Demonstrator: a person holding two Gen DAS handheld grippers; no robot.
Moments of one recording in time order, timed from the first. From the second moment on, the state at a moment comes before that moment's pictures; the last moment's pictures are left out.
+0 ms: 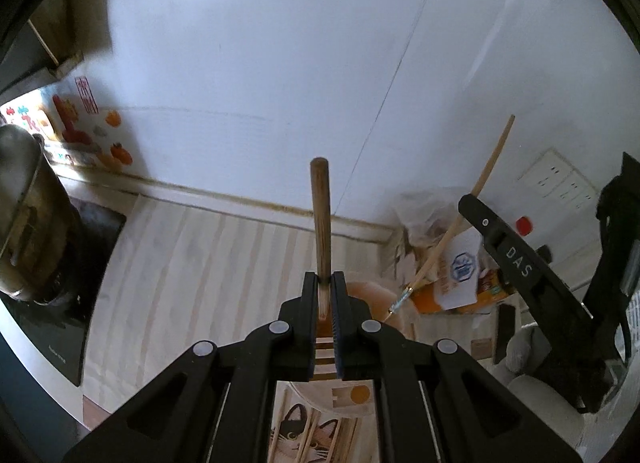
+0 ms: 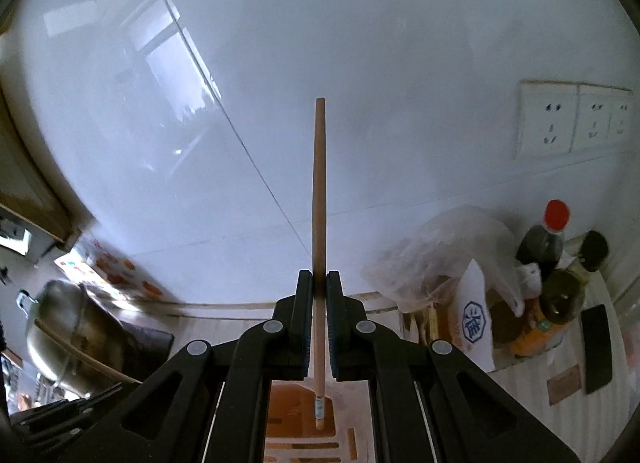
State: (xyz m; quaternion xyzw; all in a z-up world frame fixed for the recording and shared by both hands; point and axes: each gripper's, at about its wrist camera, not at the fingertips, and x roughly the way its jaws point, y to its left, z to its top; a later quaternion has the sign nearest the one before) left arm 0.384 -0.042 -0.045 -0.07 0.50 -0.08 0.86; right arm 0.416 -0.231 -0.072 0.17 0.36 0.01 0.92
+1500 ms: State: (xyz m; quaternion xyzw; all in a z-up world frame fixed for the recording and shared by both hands) left arm 0.264 0.010 -0.144 0.04 0.51 0.02 0.86; right arm 0.252 -0.259 -0.152 0.18 0.46 -0.05 0.87
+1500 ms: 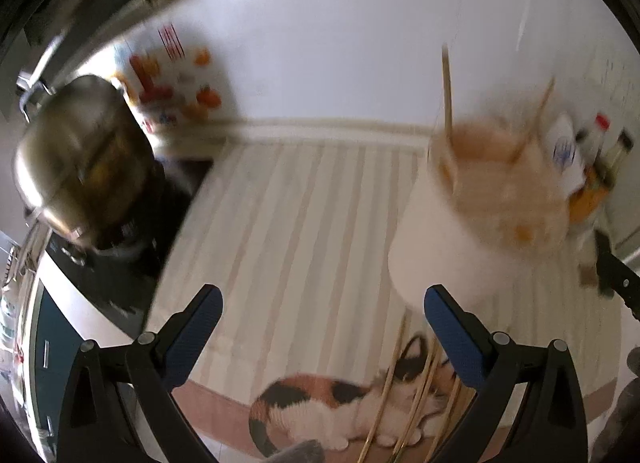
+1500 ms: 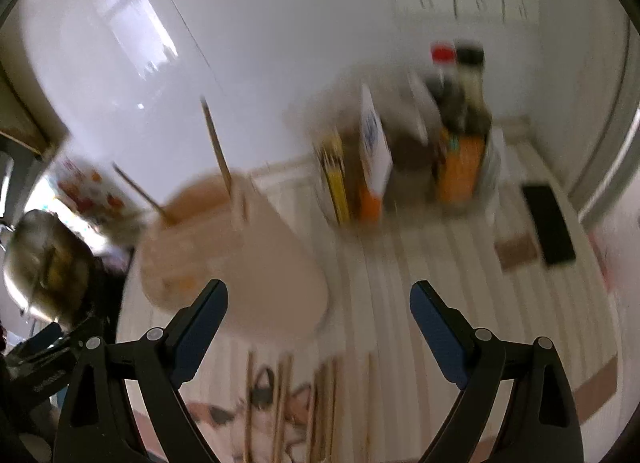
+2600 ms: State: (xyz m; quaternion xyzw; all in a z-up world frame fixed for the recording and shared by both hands) left arm 0.224 -0.054 -0.337 0.10 0.68 -0.07 0.72; right arm 0.182 -0.228 -0.341 0.10 0.70 -0.08 0.70
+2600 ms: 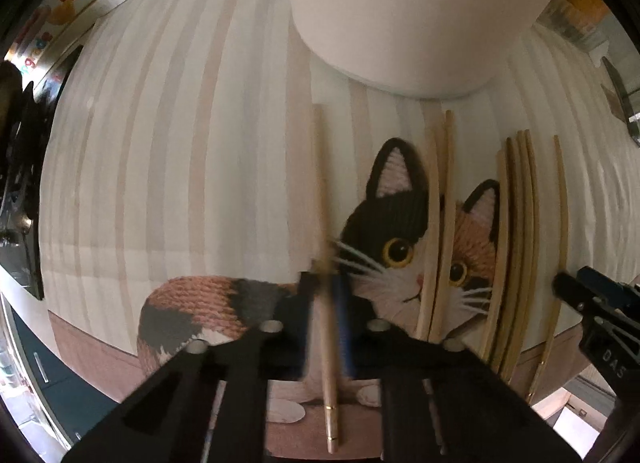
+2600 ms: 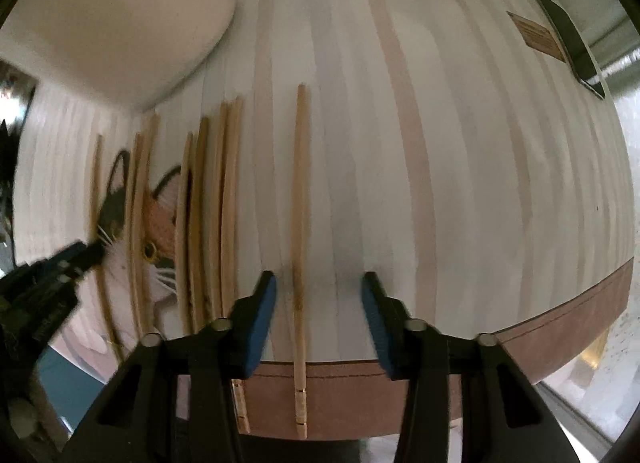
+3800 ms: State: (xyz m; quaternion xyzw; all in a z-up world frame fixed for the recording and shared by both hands) left arm 0.216 -0.023 -0.339 0.06 0.70 -0.03 0.71; right arm 0.184 -0.233 -0.351 0.07 0.72 -0.08 0.68
